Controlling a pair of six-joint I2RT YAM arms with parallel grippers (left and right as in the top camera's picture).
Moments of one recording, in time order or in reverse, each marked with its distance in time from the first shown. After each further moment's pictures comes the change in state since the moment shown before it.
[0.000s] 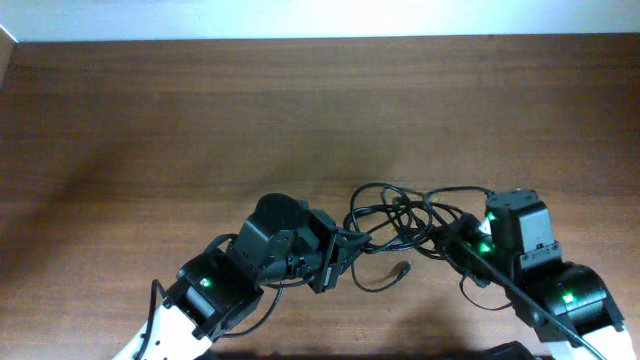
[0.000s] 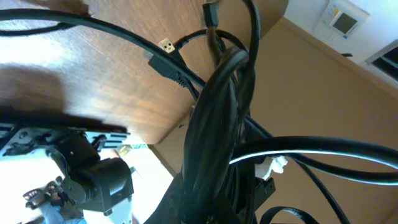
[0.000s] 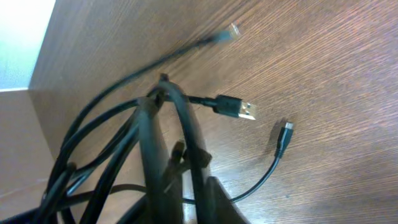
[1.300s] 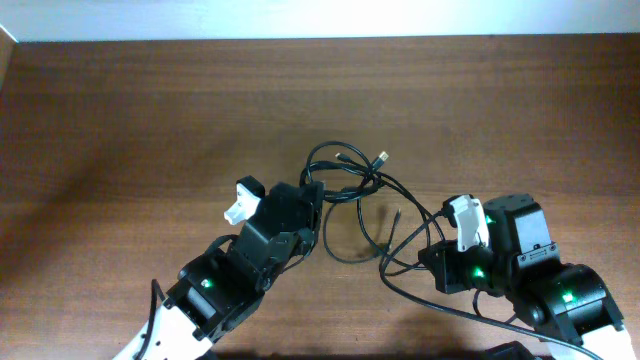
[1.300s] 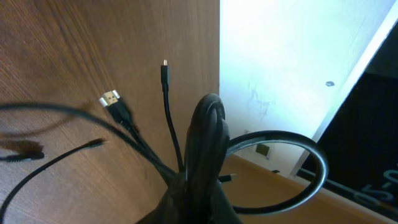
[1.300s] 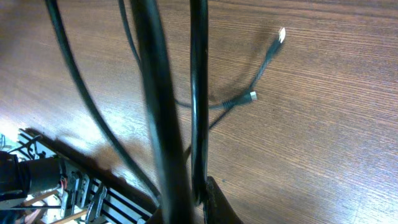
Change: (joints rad) left arm -0.008 0.000 0.000 0.044 -0.657 0.038; right arm 0.000 0.002 0.001 -0.102 -0.174 -0.779
